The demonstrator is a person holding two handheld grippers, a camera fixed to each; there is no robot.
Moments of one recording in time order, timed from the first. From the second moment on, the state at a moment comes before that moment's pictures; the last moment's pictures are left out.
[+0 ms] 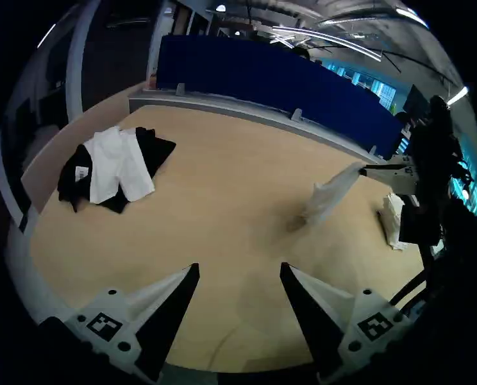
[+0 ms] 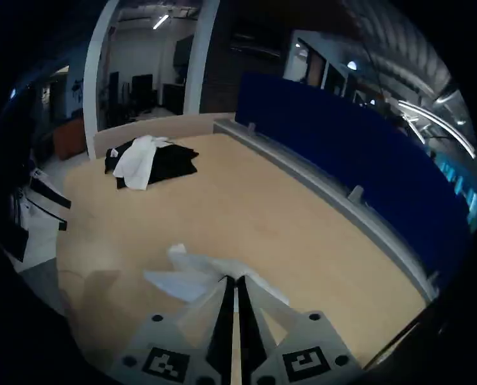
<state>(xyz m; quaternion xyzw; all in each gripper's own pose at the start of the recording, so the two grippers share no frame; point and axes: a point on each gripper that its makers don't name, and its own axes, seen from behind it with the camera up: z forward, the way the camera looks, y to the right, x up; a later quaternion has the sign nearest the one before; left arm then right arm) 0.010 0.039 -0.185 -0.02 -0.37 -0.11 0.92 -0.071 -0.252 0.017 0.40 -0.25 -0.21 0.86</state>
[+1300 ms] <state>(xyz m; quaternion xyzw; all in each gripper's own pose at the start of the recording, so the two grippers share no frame) 0.025 0.104 -0.154 -0.07 -0.36 -0.09 0.92 0.002 -0.003 0.111 0.27 -0.25 -0.21 0.90</state>
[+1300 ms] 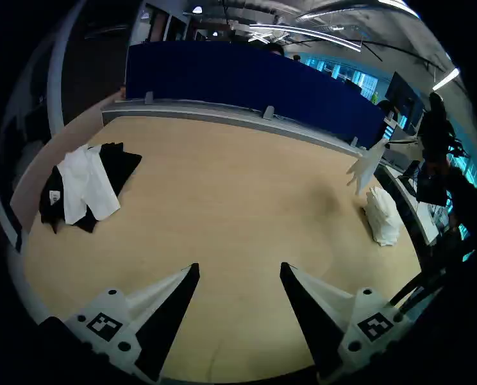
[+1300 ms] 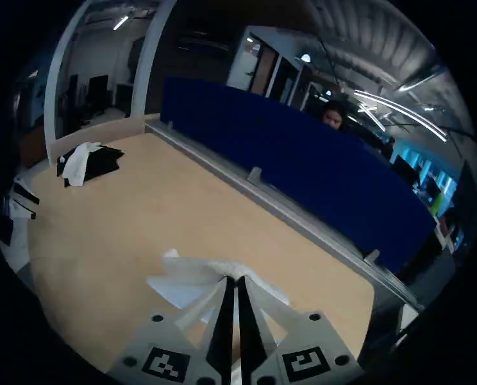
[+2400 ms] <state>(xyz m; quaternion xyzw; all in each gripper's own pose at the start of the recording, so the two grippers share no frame) 0.028 0.157 -0.139 -0.09 -0.37 -0.08 0.92 -0.007 0.144 0.114 0.21 -0.29 -0.20 0.91</state>
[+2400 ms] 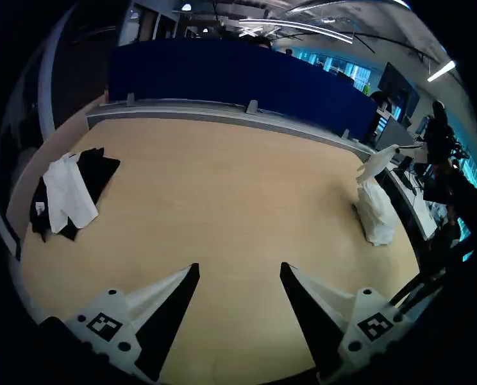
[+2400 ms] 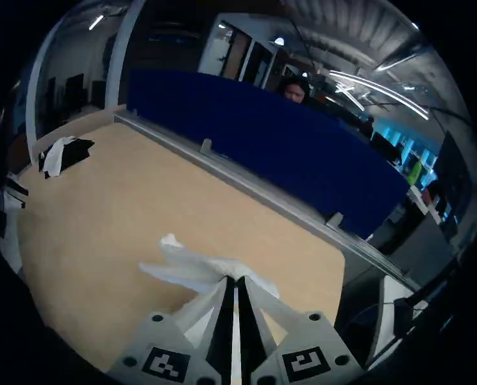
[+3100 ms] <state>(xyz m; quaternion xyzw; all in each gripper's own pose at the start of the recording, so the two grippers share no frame) 0.026 0.165 -0.147 -0.11 -0.38 -0.07 0.92 -0.101 0.209 0.017 0.15 -0.38 -0.16 0.90</state>
